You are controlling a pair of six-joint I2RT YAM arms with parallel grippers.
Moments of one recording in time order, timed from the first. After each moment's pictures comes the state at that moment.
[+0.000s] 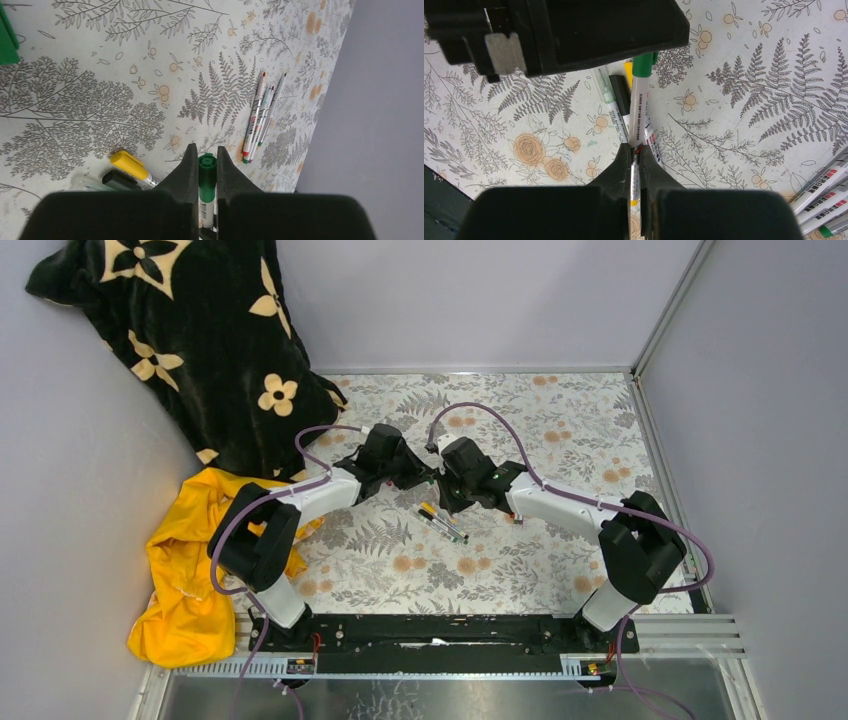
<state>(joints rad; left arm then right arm) -0.52 1.67 0.95 0.05 0.18 -1.10 0.80 1.63 1.10 -0.36 -0.02 0.23</state>
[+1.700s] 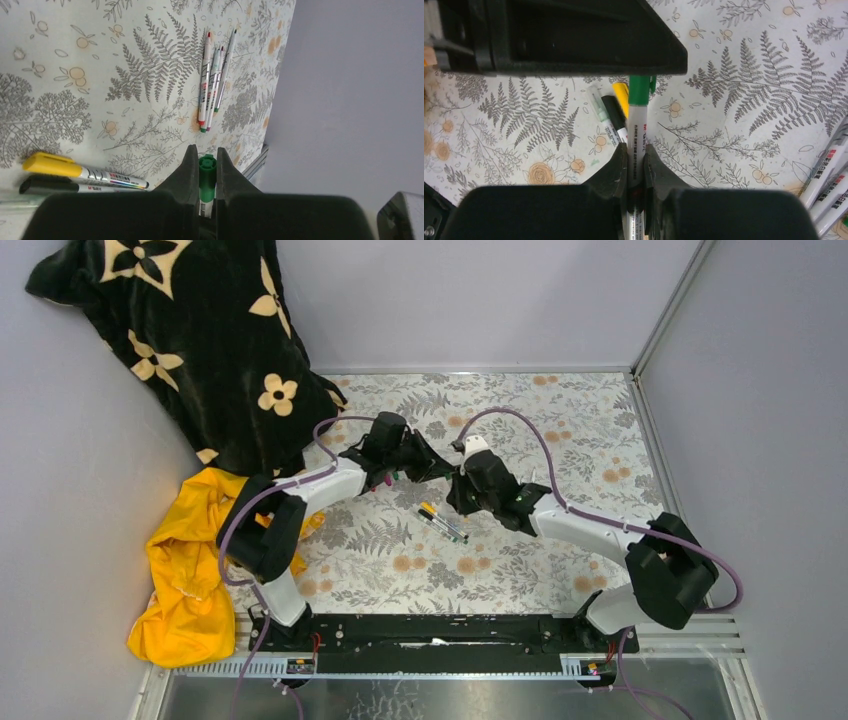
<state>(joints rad) -0.51 1.71 1.04 0.09 0.39 -1.13 0.79 1.46 0.88 -0.11 0.07 0.39</state>
